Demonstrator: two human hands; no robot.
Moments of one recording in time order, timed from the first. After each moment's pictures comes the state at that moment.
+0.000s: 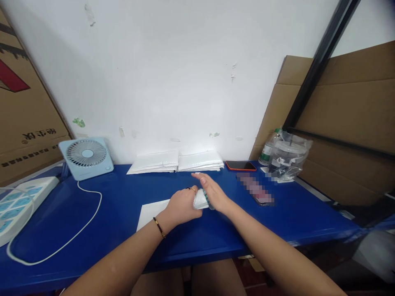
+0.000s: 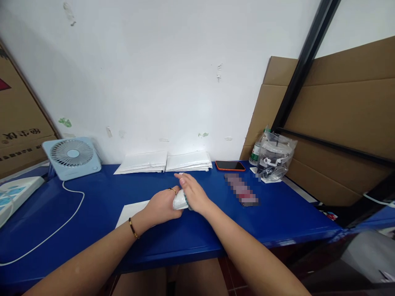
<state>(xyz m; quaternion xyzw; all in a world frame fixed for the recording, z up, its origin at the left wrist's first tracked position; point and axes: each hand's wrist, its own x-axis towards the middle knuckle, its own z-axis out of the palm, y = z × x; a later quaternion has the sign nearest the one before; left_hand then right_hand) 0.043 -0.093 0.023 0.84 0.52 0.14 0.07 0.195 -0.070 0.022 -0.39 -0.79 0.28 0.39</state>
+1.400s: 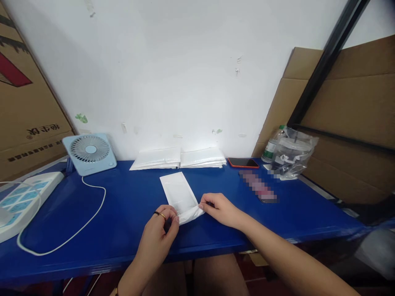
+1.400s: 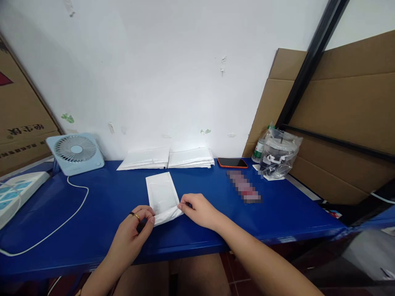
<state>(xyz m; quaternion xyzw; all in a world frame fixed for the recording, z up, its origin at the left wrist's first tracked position) -0.005 -0.183 0.010 0.71 0.58 0.37 0.16 0.209 -0.107 0.027 -0.38 -0.85 0.27 0.24</state>
